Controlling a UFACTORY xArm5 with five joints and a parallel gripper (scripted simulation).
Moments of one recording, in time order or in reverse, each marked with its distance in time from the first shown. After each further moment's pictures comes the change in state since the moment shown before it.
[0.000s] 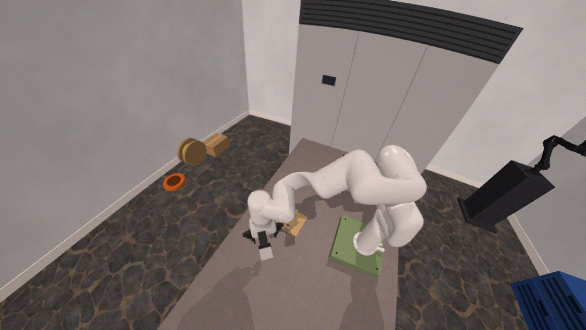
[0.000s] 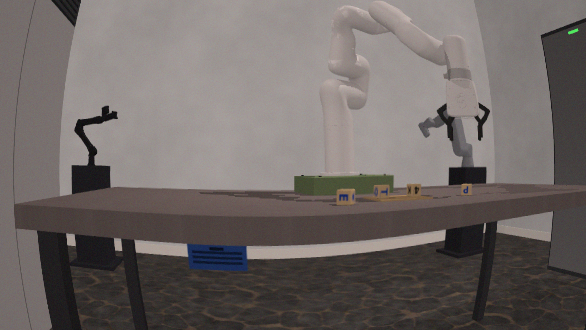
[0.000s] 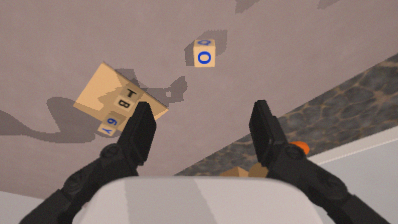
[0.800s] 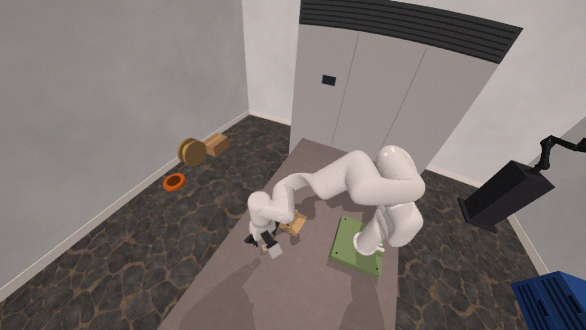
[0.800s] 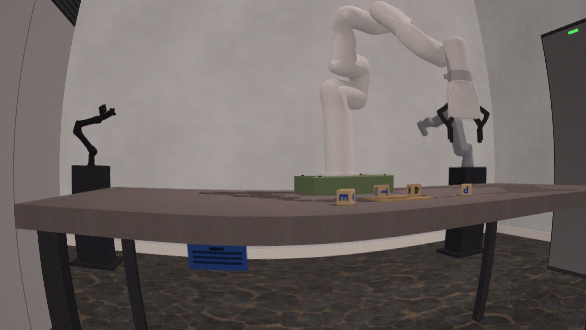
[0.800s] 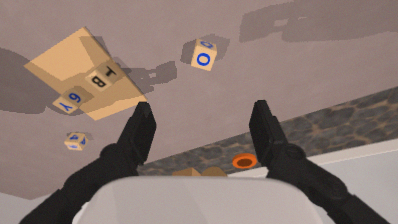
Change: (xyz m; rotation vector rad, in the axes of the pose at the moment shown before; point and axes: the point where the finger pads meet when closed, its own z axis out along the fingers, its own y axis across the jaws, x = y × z) arm 0.000 0.000 0.005 0.000 0.000 -0.321
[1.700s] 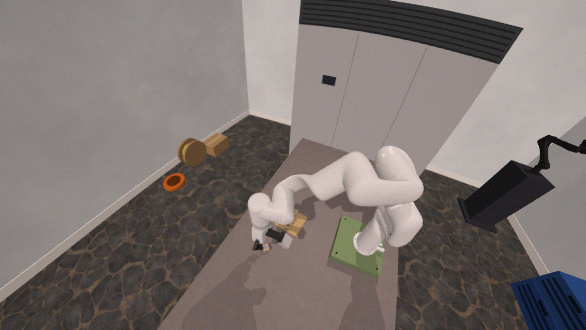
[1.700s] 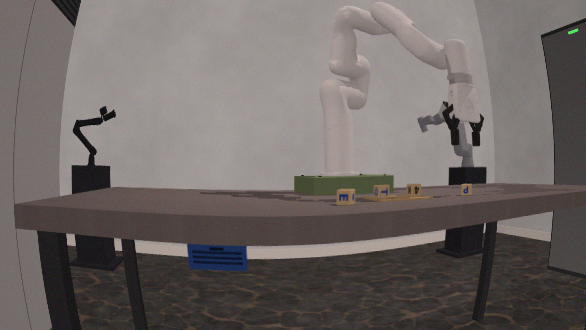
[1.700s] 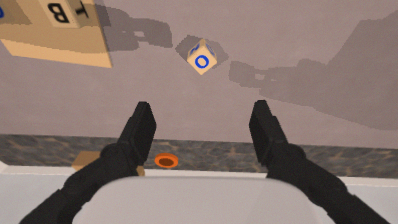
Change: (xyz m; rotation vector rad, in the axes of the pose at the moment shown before) arm 0.000 0.000 0.008 0.000 0.000 -0.562
